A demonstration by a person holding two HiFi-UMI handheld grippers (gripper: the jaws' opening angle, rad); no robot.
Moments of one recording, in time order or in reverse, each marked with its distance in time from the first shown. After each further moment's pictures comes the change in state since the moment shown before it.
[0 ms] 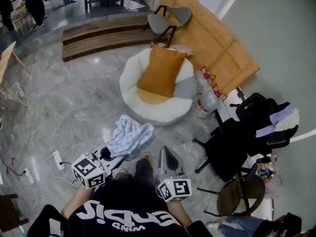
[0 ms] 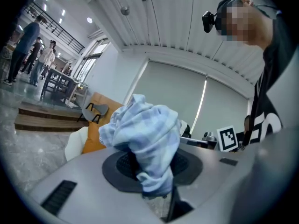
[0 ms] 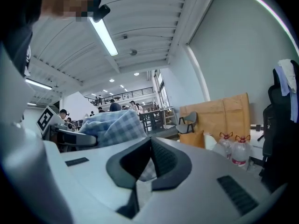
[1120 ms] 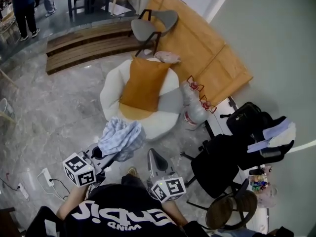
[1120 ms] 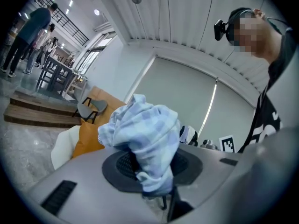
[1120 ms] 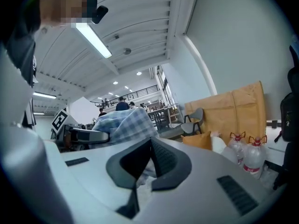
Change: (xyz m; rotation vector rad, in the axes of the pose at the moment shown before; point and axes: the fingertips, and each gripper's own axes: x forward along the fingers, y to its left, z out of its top) left arm 0.190 0.086 0.067 -0.078 0.010 -0.024; right arm 0.136 -0.141 0.039 0.045 0.026 0.117
